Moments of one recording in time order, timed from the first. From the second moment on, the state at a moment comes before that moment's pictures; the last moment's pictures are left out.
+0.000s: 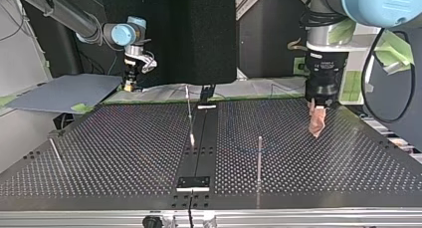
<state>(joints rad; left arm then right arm) -0.19 -1.36 -1.63 -3.45 -1.83 -1.32 1.92 -0.70 1.79 -1.08 1.78 1.70</state>
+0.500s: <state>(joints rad) -0.19 -1.35 -1.63 -3.45 -1.84 -1.29 1.92 -0.70 1.79 -1.08 1.78 1.70</state>
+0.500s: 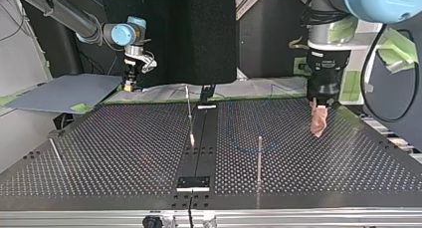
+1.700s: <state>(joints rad) -0.19 -1.35 -1.65 -3.43 -1.86 -1.36 1.92 -0.70 1.79 -1.08 1.78 1.70</state>
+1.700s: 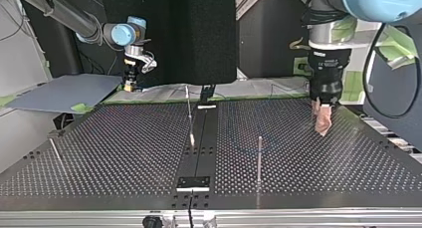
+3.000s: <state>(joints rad) -0.20 -1.34 -1.65 -3.42 -1.86 -1.33 1.92 -0.70 1.79 -1.08 1.78 1.70</state>
